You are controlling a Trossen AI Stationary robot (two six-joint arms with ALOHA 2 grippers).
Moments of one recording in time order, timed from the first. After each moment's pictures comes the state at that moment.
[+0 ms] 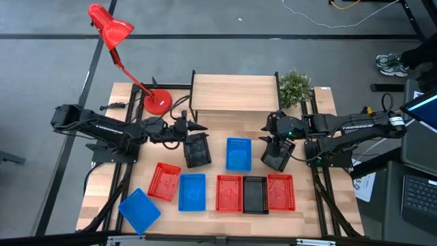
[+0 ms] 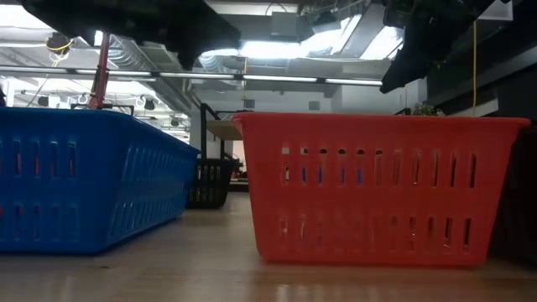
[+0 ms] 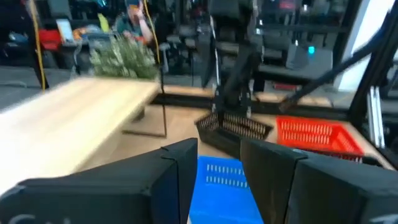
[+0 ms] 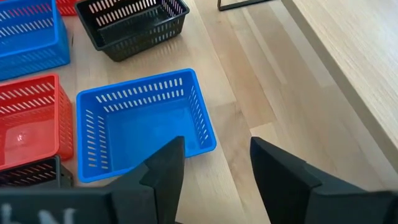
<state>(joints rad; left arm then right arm) -0.03 1.18 0.49 0.69 -0.21 -0.04 0.04 1.03 0.82 -0.60 0.24 0.25</state>
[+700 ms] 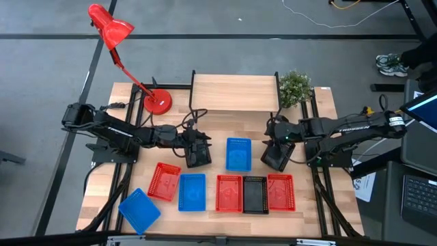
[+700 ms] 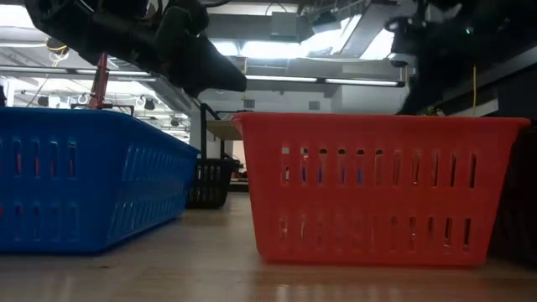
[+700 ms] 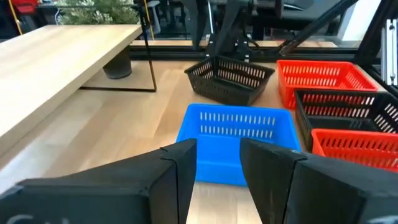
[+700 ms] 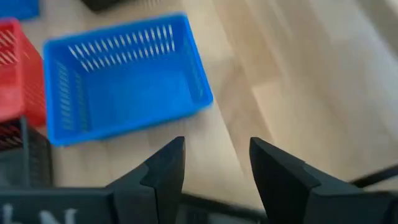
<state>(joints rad) -0.06 1.33 0.49 0.67 -0.22 -0.02 0.04 1.03 0.69 -0.60 0.21 0.31</state>
